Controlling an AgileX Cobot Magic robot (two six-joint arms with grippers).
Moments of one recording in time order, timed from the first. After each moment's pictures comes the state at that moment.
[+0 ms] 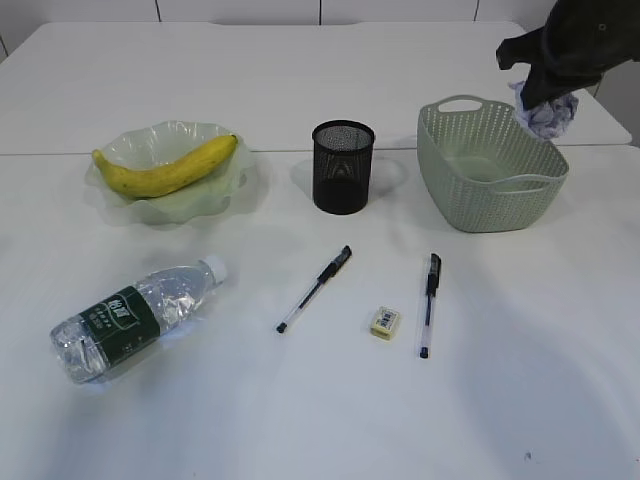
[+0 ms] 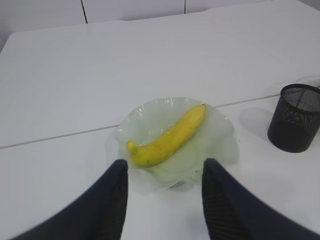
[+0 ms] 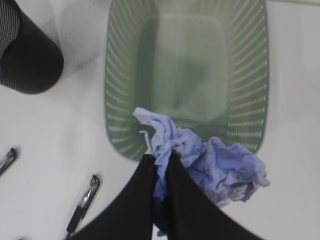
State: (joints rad) left arm -0.16 1.09 -0.71 0.20 0.03 -0.21; right arm 0.03 1.94 -1.80 0.04 0.98 -0.09
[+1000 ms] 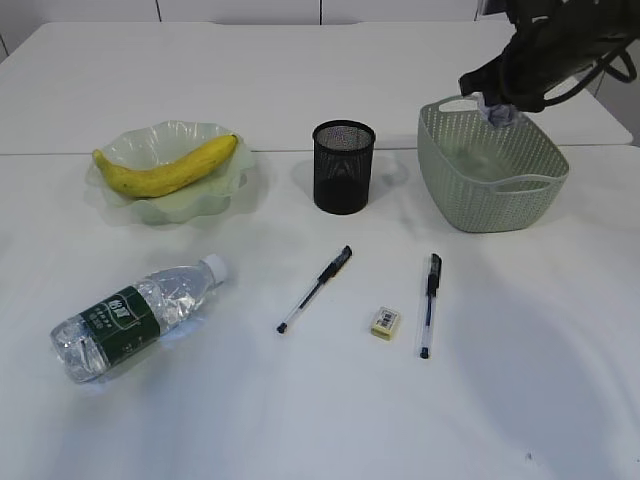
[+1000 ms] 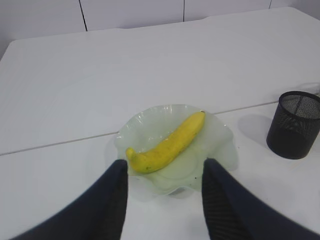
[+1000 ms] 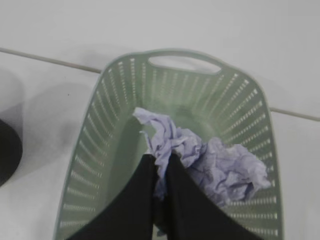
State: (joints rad) left arm -0.16 1.09 -0.71 0.20 0.00 -0.21; right arm 0.03 2.13 -1.82 0.02 0.54 -0.18
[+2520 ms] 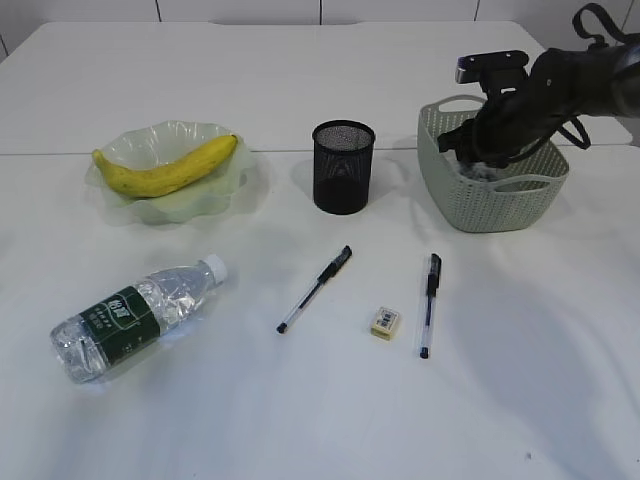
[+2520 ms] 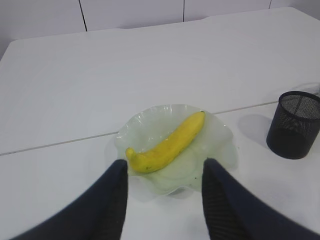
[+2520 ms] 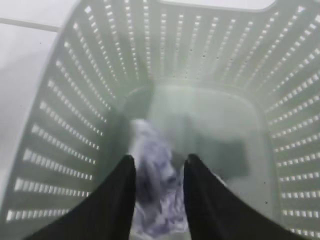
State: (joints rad) left arm -0.16 1.09 -0.71 0.20 0.00 -0.21; right arm 0.03 2.32 -1.82 0.07 0.41 -0.18
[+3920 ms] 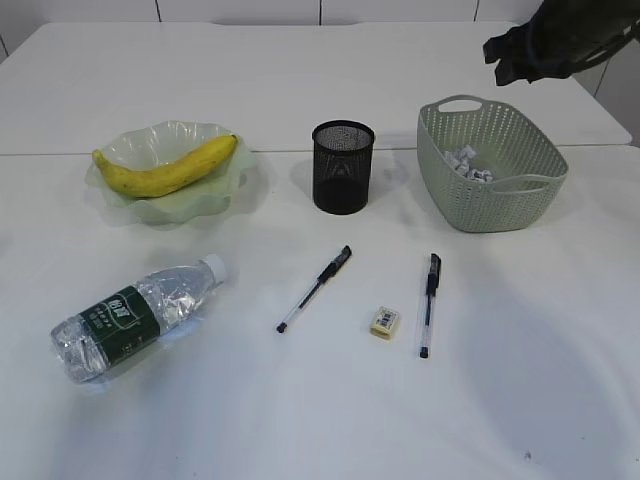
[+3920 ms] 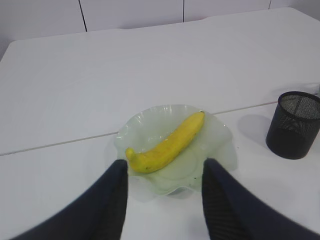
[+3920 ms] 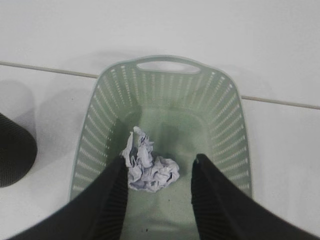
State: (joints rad) left arm -0.16 1.09 -0.71 0.20 0.00 -0.21; right arm 0.00 2.08 -1.86 0.07 0.67 -0.17
